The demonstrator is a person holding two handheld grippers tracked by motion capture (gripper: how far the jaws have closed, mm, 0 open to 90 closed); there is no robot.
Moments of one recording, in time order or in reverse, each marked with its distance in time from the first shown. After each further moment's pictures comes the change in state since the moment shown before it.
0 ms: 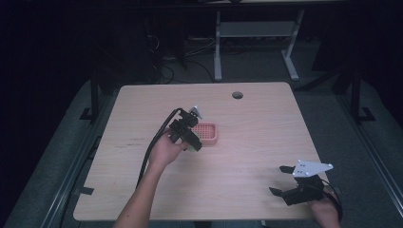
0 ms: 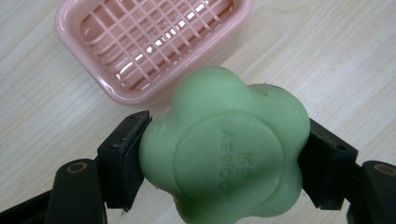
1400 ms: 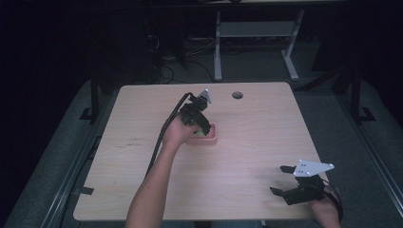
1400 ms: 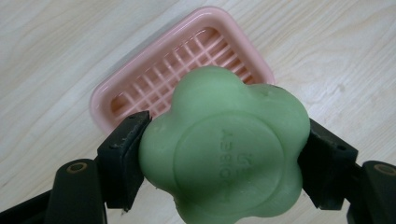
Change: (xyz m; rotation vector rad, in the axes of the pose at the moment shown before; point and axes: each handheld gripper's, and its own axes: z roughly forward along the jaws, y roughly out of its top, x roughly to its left) left arm 0.015 0.061 0.011 0.032 0.009 -0.035; right arm -0.001 -0.001 -0.001 -0.006 0.000 0.007
